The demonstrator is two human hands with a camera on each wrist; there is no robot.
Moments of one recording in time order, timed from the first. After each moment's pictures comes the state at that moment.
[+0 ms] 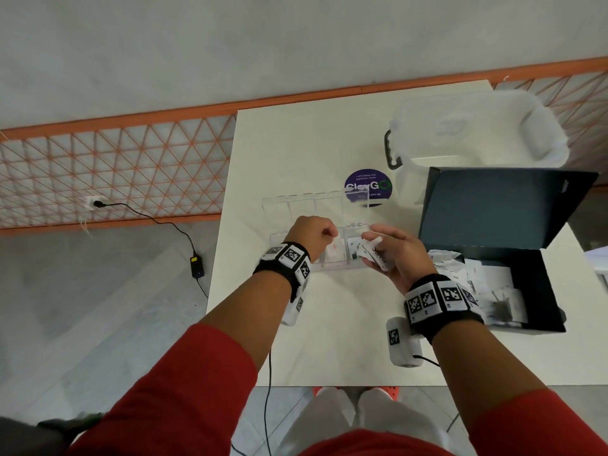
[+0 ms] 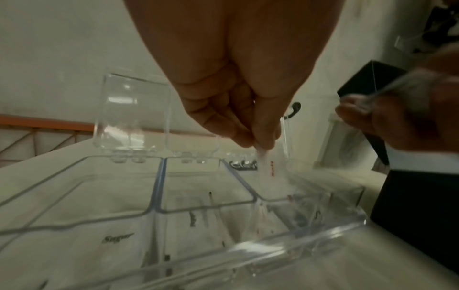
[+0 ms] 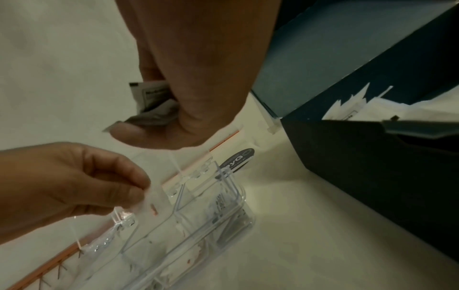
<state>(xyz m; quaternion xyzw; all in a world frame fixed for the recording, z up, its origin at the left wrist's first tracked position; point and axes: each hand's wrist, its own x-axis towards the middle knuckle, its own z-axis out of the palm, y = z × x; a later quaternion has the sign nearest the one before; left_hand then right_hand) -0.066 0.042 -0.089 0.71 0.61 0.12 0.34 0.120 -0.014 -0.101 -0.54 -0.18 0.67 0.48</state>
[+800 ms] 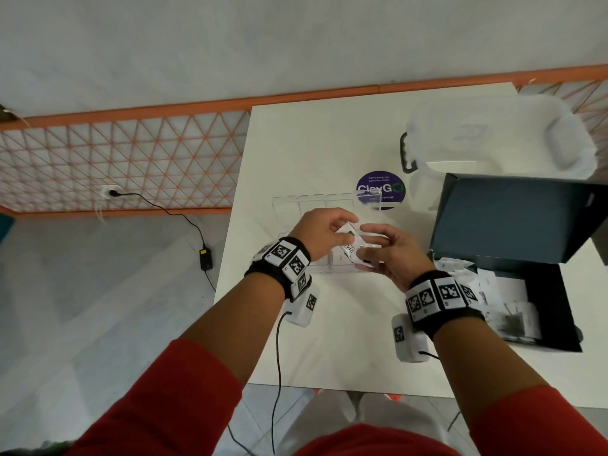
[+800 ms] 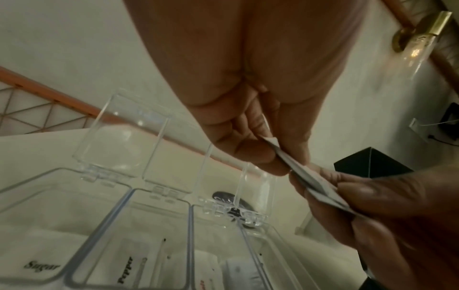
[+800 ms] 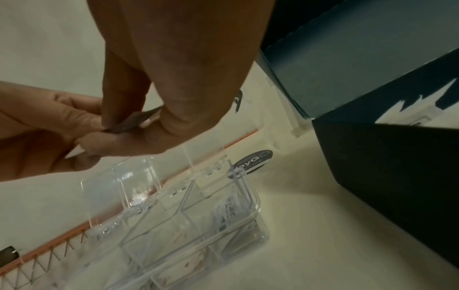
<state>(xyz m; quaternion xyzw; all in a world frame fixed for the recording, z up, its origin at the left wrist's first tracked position) -0.072 0.038 -0.061 0.67 0.56 0.19 0.45 0.110 0.005 -0.105 -0.50 -0.27 0.72 0.41</state>
